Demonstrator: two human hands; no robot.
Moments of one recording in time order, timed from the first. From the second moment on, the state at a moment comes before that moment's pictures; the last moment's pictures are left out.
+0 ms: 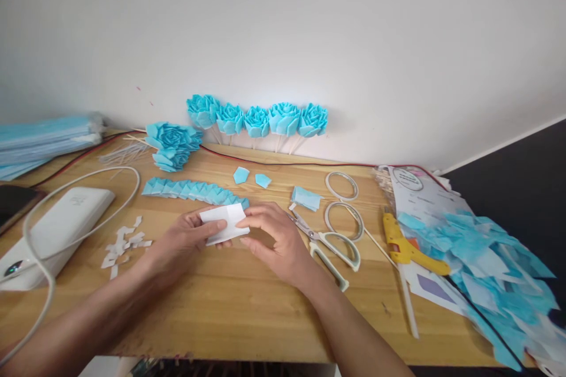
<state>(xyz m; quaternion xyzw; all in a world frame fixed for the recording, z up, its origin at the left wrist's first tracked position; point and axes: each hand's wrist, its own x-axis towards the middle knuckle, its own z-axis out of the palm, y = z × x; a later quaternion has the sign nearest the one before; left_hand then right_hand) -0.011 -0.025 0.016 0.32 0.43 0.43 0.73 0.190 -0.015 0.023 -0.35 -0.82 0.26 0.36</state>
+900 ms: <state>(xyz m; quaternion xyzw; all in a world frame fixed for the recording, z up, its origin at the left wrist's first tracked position) -0.014 -0.027 0.011 0.39 0.44 0.40 0.70 0.183 -0.022 0.016 -0.45 -0.74 0.33 0.37</state>
